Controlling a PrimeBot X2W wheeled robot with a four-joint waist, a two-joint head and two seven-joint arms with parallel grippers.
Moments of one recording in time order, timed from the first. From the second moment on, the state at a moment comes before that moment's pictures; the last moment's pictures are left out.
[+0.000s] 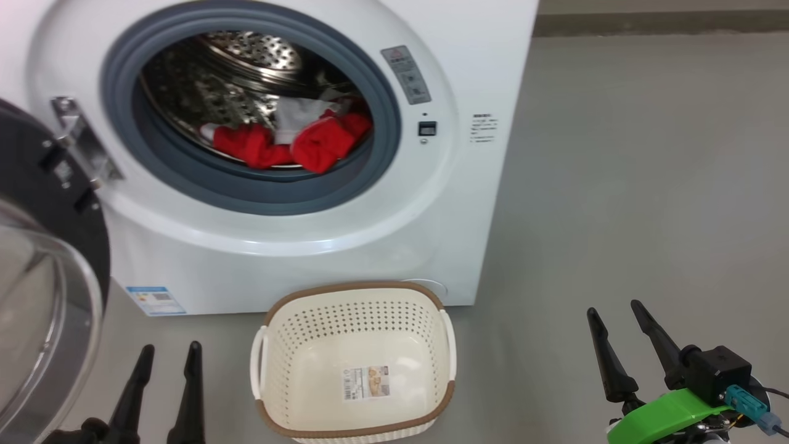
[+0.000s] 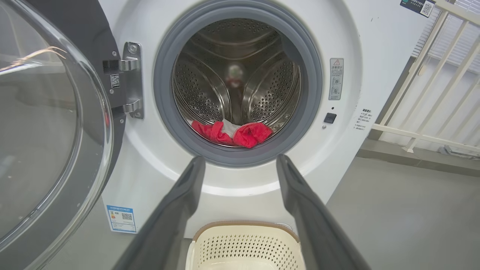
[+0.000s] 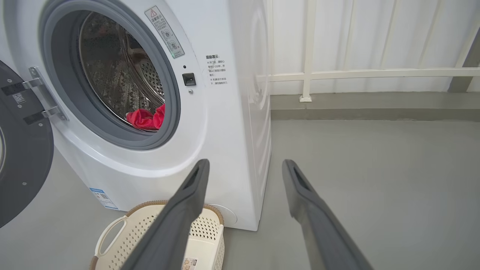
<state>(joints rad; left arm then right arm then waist) 0.04 0.12 0.05 0.12 -0.40 -0.13 -0.26 -0.02 -0.10 0.04 0.28 0.32 0.12 -0.25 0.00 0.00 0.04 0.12</state>
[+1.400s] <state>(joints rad) 0.04 0.13 -0.01 0.11 -0.43 -0.13 -0.26 -0.02 -0.09 0.01 0.25 0.32 0.12 -0.25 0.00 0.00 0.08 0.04</state>
